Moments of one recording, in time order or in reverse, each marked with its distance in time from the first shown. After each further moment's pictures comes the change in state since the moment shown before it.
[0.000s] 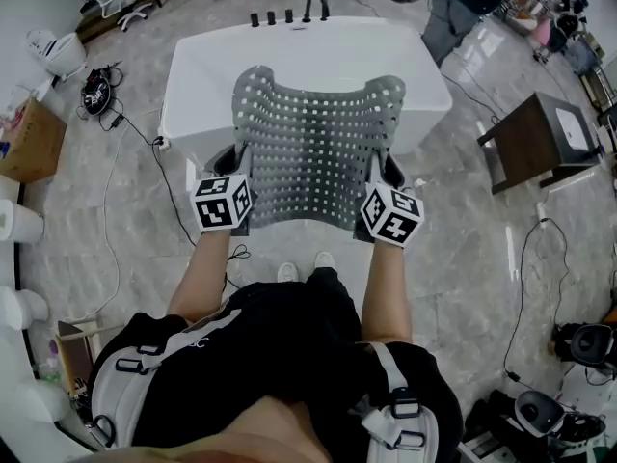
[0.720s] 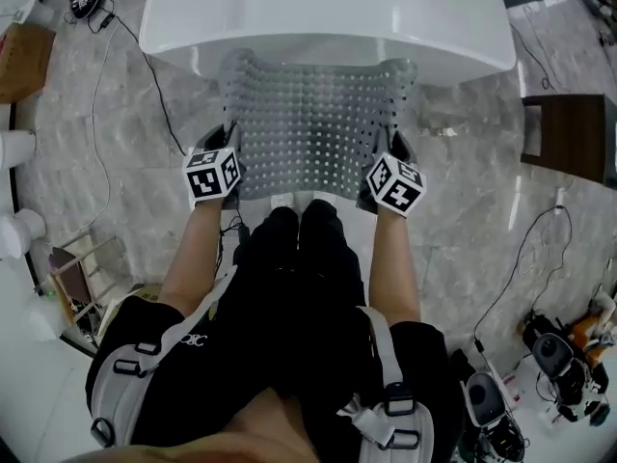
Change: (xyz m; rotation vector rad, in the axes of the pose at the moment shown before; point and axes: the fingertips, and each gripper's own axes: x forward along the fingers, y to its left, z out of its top) left arm 0.101 0.066 -0.211 -0.195 0.411 0.164; right arm 0.143 -0.084 -0.190 0.049 0.416 -0.039
